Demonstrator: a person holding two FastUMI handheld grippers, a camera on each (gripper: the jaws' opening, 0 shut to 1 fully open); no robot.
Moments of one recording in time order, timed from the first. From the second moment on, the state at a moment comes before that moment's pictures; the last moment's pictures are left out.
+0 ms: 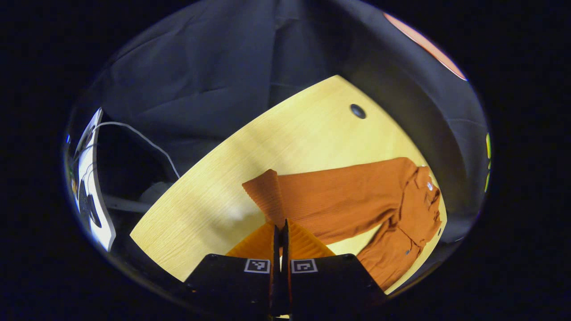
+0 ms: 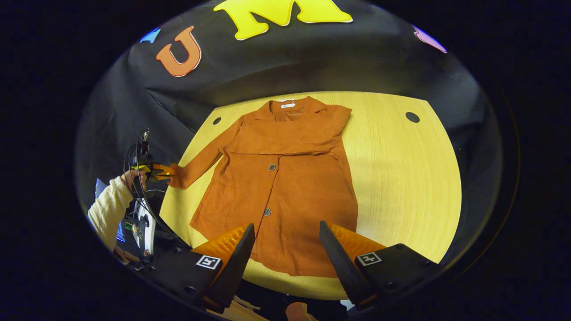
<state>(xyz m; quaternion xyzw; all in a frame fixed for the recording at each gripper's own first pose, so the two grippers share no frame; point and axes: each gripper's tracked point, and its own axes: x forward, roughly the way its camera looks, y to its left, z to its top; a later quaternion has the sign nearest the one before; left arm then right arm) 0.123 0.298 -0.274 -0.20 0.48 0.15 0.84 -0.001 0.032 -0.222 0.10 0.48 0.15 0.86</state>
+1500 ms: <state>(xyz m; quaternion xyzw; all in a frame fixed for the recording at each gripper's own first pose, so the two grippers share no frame) 0.238 -0.274 -0.280 -0.03 0.50 -0.15 0.85 -0.039 -0.212 -0.272 0.26 0.47 0.01 0.84</state>
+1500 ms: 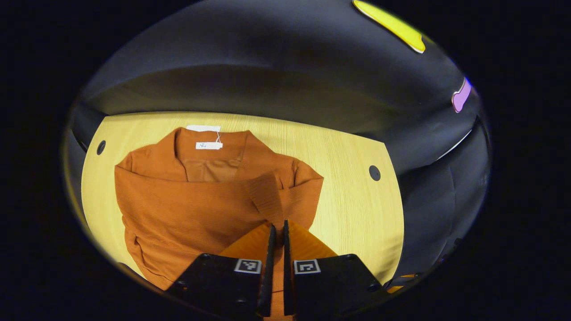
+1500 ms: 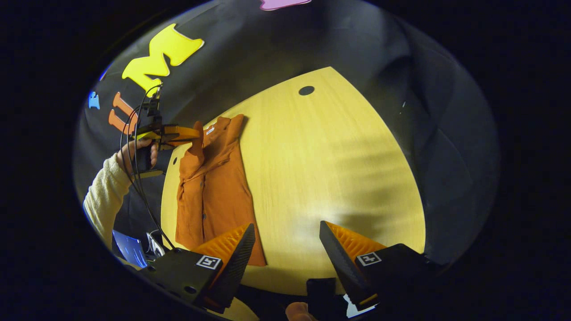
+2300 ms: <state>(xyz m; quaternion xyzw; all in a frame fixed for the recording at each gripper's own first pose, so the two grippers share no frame) 0.131 -0.155 -0.253 -0.04 0.40 -0.08 0.91 -0.026 -0.152 -0.275 0.18 0.49 0.10 0.85</state>
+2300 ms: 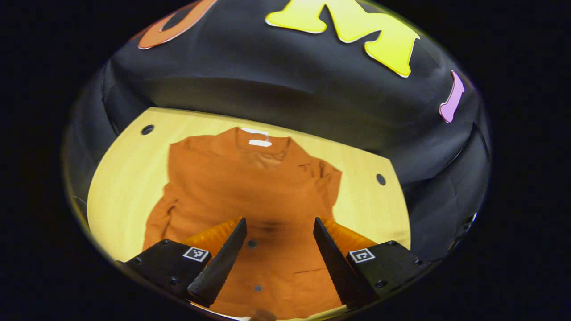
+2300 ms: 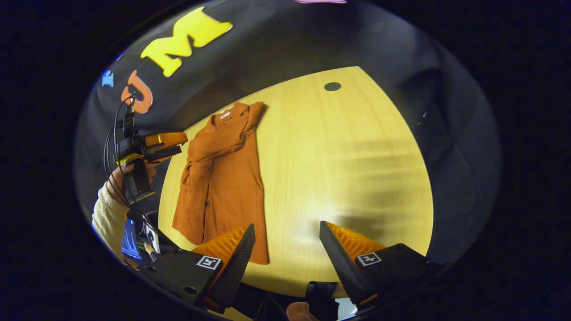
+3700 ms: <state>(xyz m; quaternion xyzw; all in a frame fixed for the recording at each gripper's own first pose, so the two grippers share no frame) -0.046 0.153 -0.361 -0.10 0.58 -0.11 0.80 -0.089 -0.040 -0.363 0.15 0.60 0.18 0.77</state>
